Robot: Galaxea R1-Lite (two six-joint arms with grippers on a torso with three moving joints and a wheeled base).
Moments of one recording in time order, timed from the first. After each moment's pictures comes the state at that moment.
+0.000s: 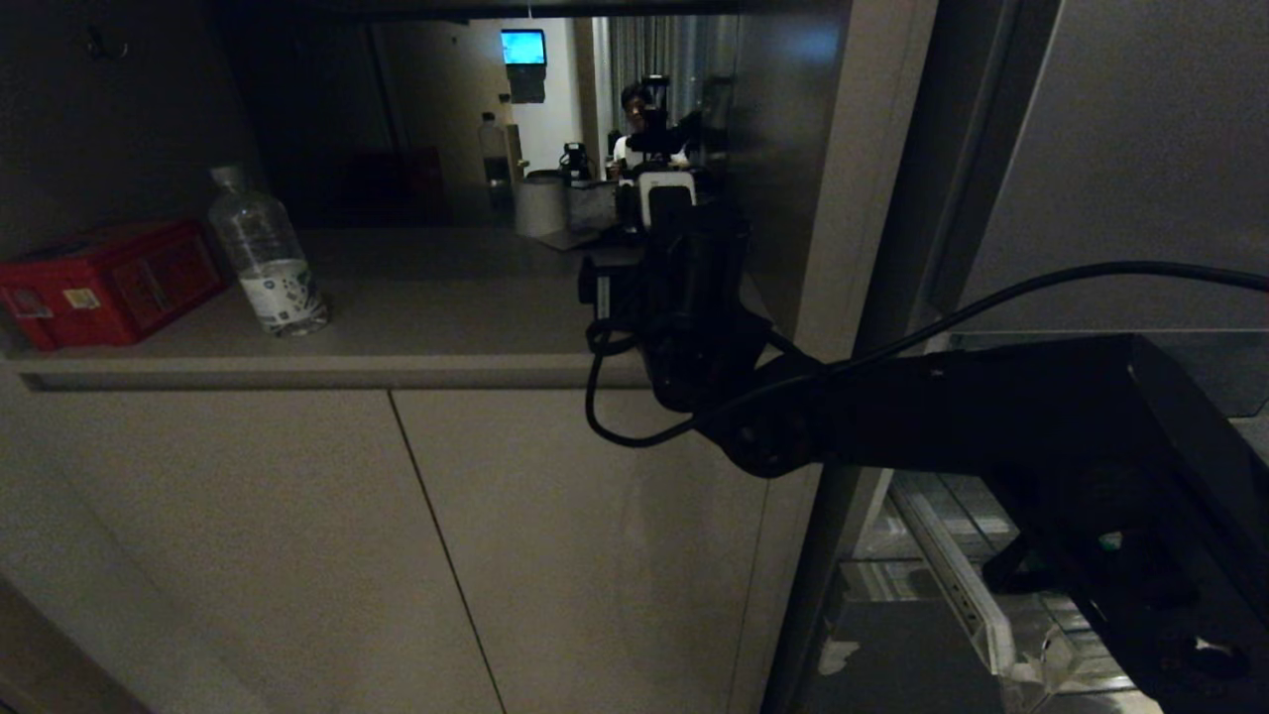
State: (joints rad) left arm -0.01 0.00 -0.01 0.02 0.00 0.00; right arm 0.75 2.35 -1.93 -0.62 -0.58 -0.05
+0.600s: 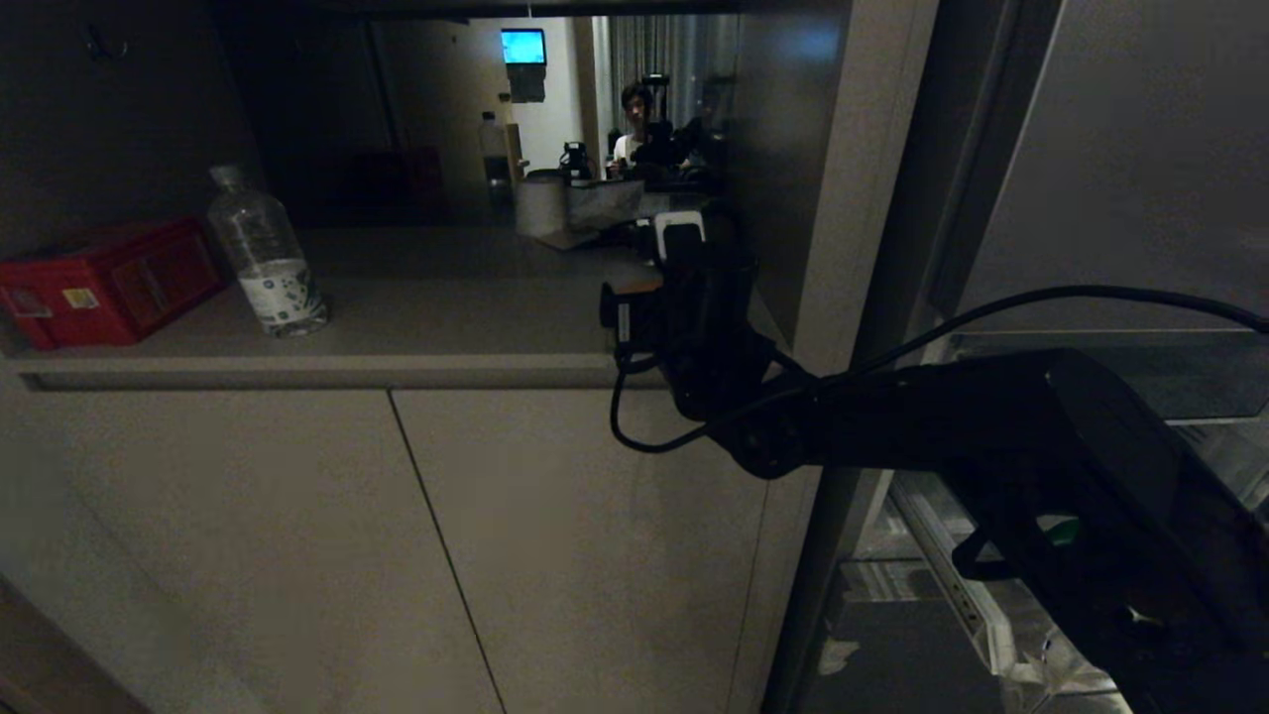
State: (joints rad) left arm -0.01 0.00 -0.01 0.02 0.00 0.00; right arm 0.70 2.42 -1.93 -0.63 -0.49 -0.05
